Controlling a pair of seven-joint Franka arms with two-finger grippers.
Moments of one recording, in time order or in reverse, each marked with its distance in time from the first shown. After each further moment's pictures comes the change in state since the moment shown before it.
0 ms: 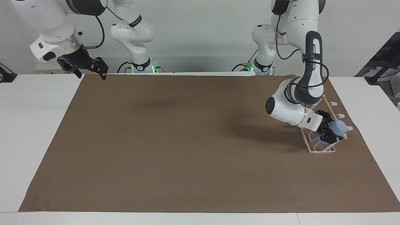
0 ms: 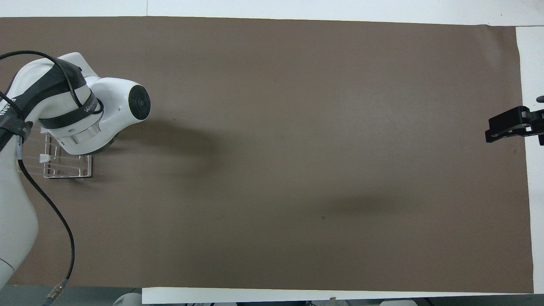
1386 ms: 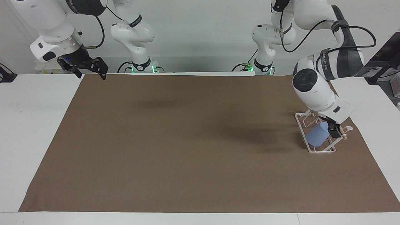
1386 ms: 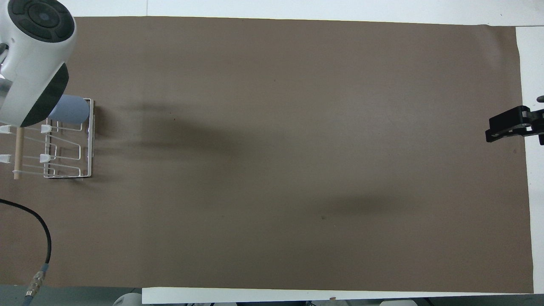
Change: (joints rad) left arm 0.014 -0.062 0.004 0.321 -0.643 -0.072 0.647; right arm -0.001 0.000 0.000 0.000 0.000 0.005 0.000
